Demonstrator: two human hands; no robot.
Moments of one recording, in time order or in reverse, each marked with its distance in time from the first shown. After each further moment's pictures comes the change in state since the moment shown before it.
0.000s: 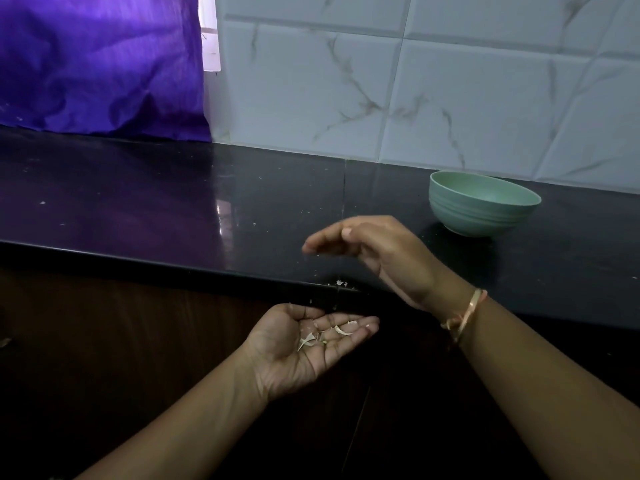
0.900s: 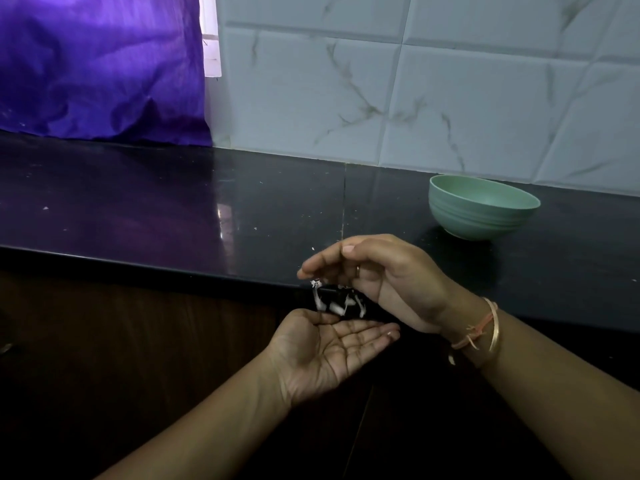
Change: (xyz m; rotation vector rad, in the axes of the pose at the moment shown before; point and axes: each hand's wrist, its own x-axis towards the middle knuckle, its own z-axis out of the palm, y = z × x) left_hand 0.012 -0.009 0.007 -0.005 0.013 -0.047; right_hand -0.016 -0.001 0.005 0.232 -0.107 0.085
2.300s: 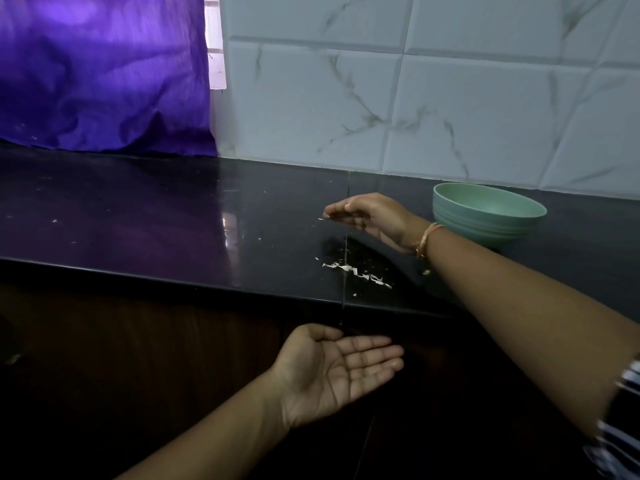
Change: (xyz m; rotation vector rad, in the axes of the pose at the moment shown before) left_hand 0.007 -0.003 -0.013 0.154 0.028 -0.021; right_hand 0.094 0.005 -0.065 -0.247 0.250 0.134
